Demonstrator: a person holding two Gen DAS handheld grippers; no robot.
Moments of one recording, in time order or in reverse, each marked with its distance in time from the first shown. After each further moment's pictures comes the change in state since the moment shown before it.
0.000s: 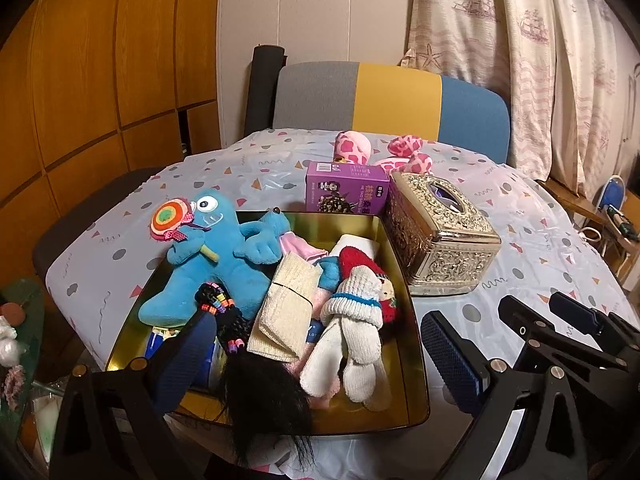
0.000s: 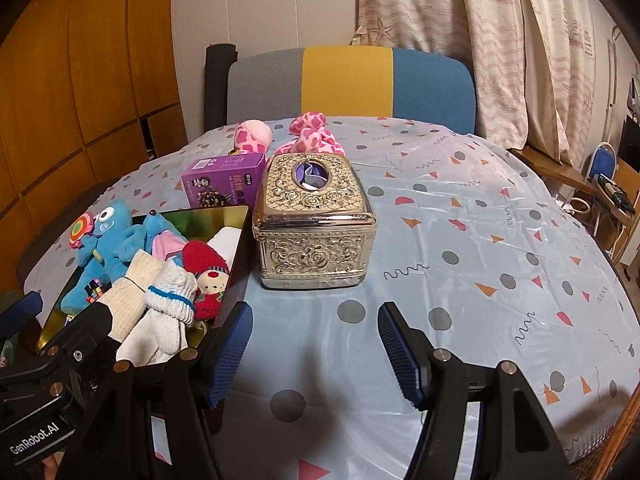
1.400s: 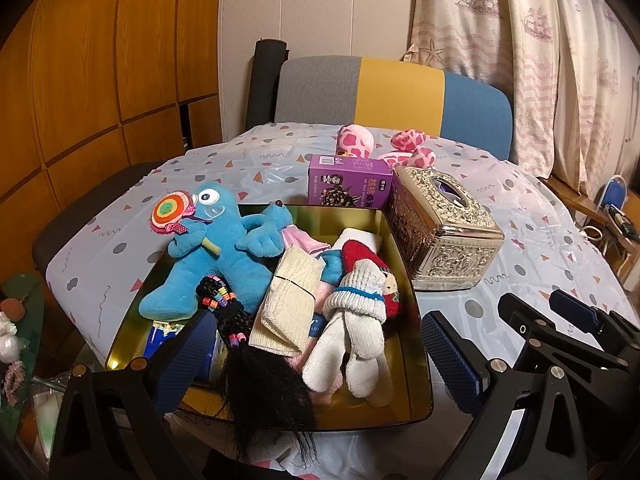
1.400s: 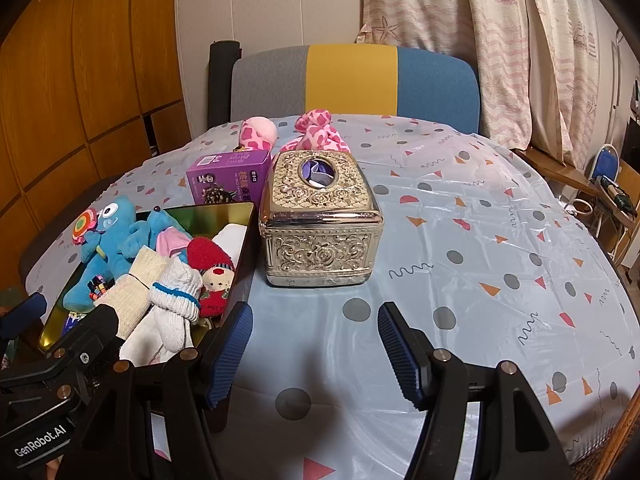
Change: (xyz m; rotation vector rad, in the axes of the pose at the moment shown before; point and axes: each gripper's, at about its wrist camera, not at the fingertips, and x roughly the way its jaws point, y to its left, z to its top) left arm 0.002 0.002 -0.003 -0.007 0.020 0.005; right arm 0.001 0.005 -0.001 -0.011 0.008 0.005
